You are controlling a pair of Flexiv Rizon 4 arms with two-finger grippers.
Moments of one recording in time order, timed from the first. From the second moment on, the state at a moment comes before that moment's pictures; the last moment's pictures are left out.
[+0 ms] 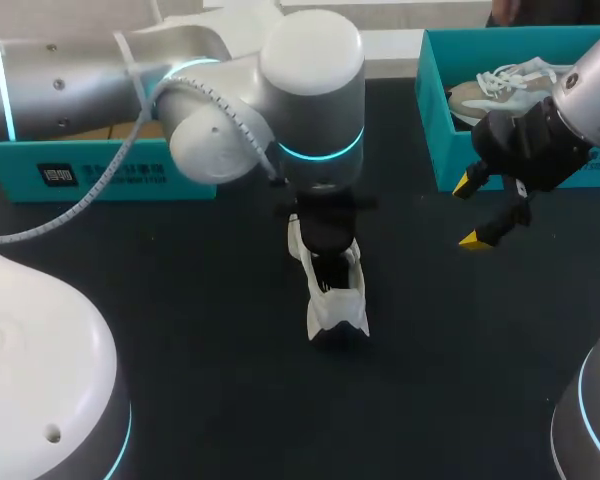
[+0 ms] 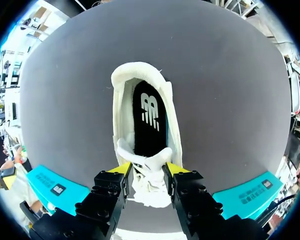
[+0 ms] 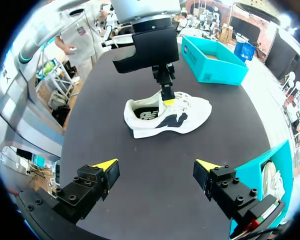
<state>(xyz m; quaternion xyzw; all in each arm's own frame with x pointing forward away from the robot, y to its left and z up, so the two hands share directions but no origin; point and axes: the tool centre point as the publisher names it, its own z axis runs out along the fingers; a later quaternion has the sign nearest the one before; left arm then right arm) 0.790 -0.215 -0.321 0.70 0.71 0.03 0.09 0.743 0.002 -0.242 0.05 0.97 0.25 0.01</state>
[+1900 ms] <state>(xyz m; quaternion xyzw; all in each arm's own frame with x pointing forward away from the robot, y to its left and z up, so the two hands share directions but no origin) 0.772 -0.222 -0.316 0.67 0.74 0.00 0.11 0.743 0.002 -0.242 0.05 0.97 0.25 0.01</state>
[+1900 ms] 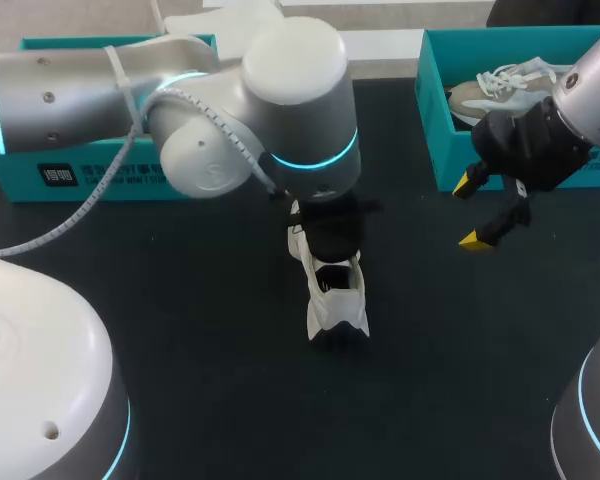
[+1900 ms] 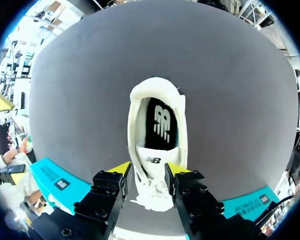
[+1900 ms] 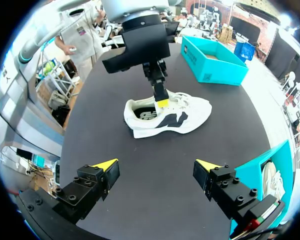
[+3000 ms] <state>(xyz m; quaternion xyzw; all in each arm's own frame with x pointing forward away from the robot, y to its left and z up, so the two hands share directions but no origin) 0.750 -0.190 -0.307 0.58 0.81 0.01 0.03 0.743 0.002 -0.242 0.05 0.97 0.25 0.01</state>
